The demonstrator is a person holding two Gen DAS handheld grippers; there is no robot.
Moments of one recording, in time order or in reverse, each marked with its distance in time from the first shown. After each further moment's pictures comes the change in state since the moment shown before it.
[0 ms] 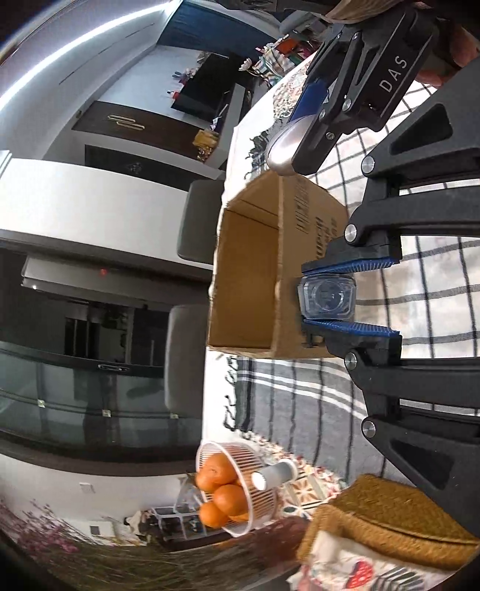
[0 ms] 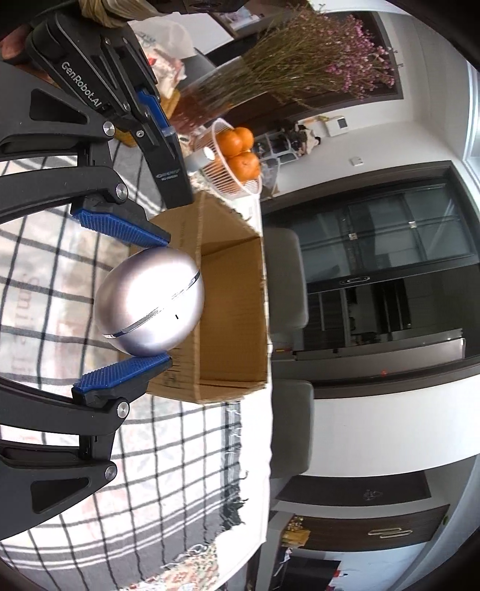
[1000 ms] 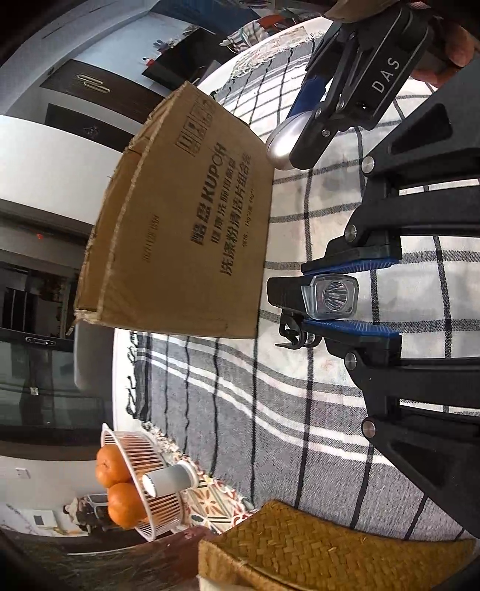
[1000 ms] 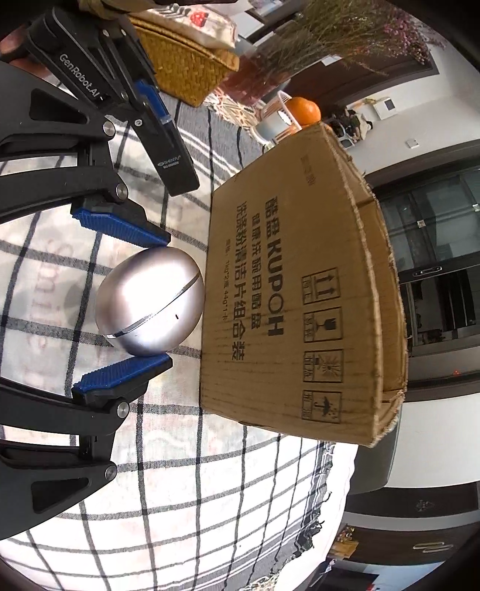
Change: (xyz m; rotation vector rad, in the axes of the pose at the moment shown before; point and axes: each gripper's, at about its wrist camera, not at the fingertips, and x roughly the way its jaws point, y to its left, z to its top) left arm 0.075 0.027 -0.082 -0.087 0.253 0.074; right arm 0.095 -0.019 -0.071 0.034 0.272 0.012
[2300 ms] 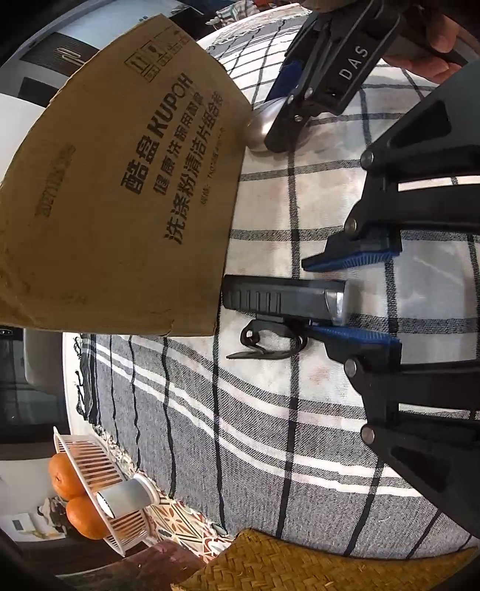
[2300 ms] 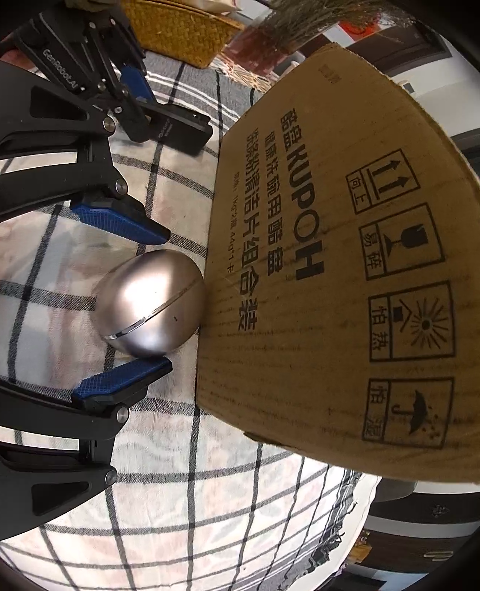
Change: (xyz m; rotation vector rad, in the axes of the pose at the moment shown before) left arm 0.071 0.008 0.001 -0.024 0.177 0.071; right arm 0.066 -0.029 0.011 0.001 0.126 -0.021
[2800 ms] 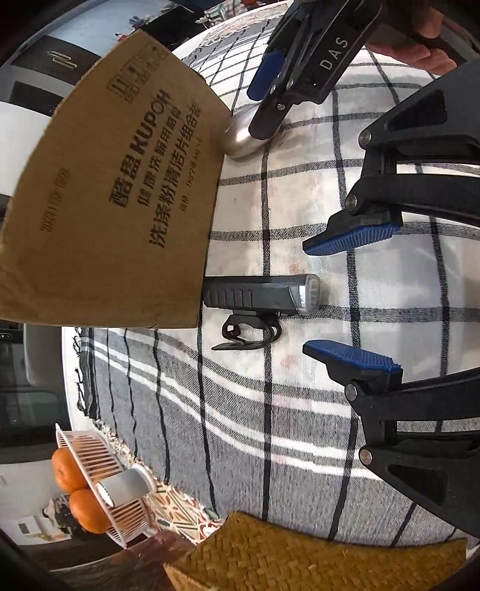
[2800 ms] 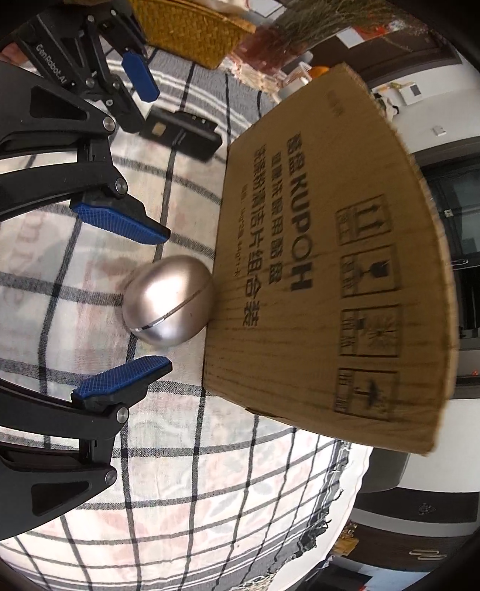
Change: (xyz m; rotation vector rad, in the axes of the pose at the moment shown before) left arm -0.016 -0.004 -0.016 0.027 0.020 0.022; right arm -0.022 0.006 -0.007 -0.034 -0.015 -0.059
